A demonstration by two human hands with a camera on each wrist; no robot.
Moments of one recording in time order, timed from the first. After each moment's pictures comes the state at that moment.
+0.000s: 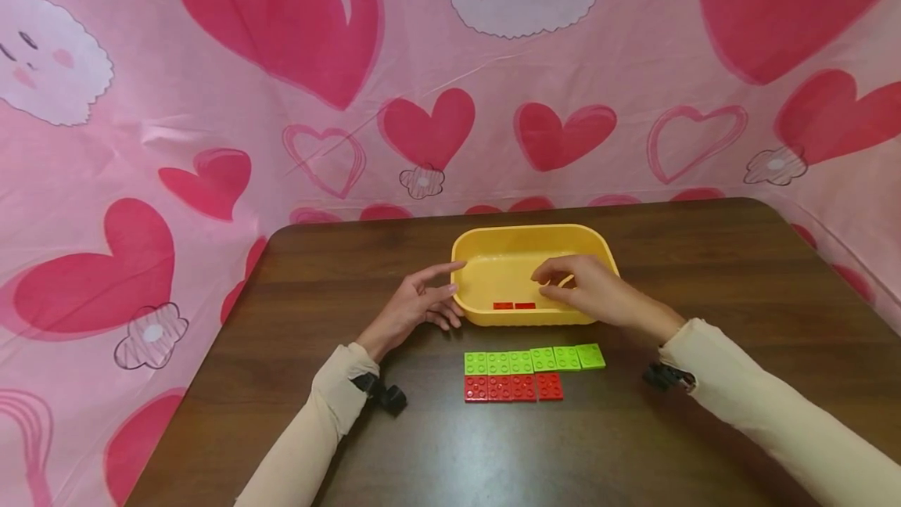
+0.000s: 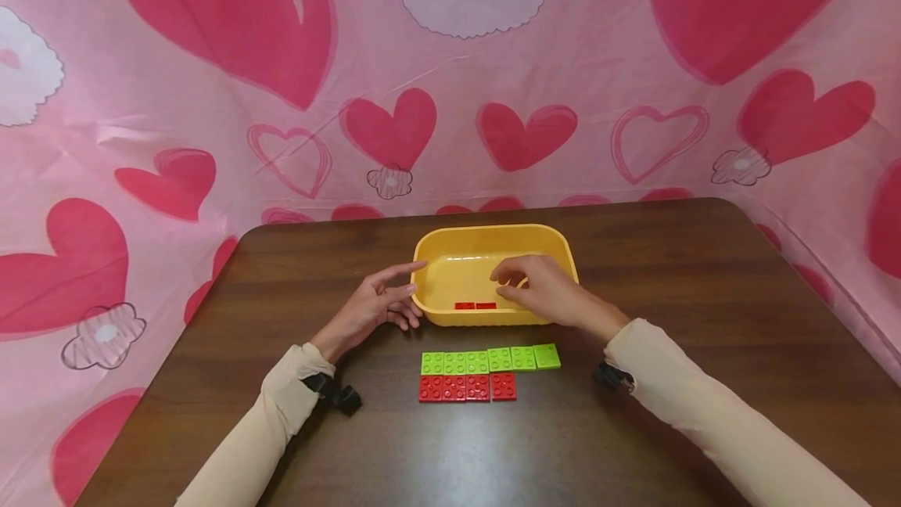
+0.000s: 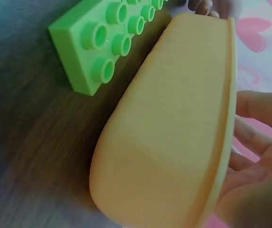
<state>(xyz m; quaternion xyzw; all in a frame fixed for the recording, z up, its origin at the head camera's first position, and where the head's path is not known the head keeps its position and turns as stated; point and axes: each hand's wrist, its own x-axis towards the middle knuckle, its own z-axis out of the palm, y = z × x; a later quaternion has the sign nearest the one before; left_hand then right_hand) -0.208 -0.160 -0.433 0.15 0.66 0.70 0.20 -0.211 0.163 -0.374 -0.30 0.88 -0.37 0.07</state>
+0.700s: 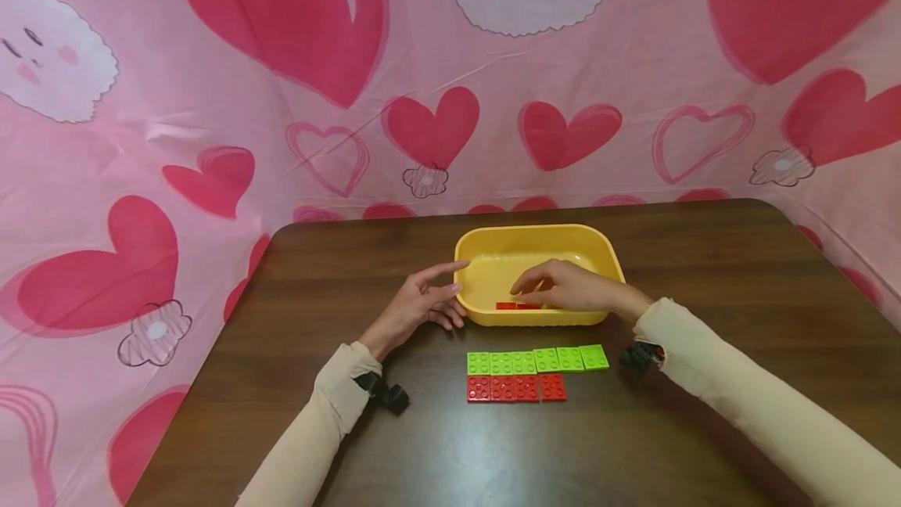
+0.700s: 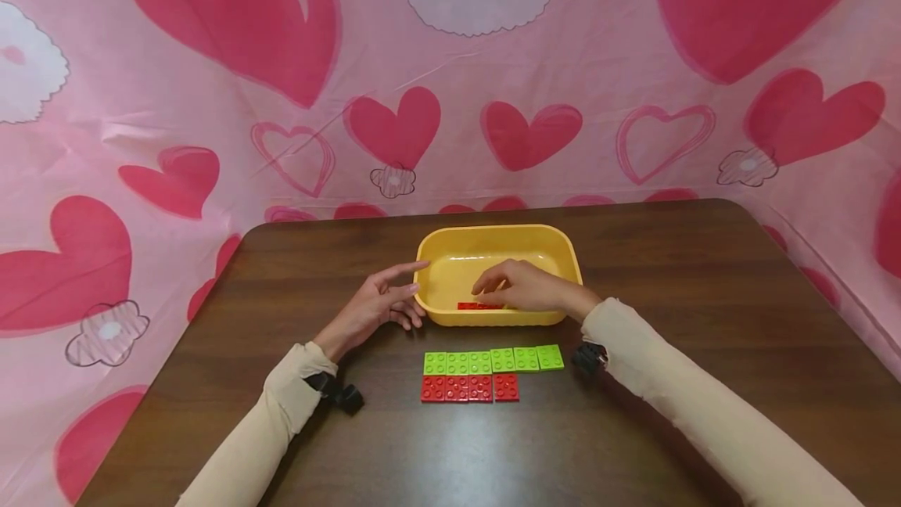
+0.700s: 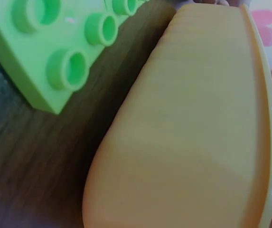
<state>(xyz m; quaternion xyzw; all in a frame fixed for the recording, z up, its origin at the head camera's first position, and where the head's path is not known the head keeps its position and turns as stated) -0.208 -0.160 -0.433 0.16 0.65 0.71 0.20 -0.239 0.143 -0.388 -0.34 0.84 -0.35 0.22</state>
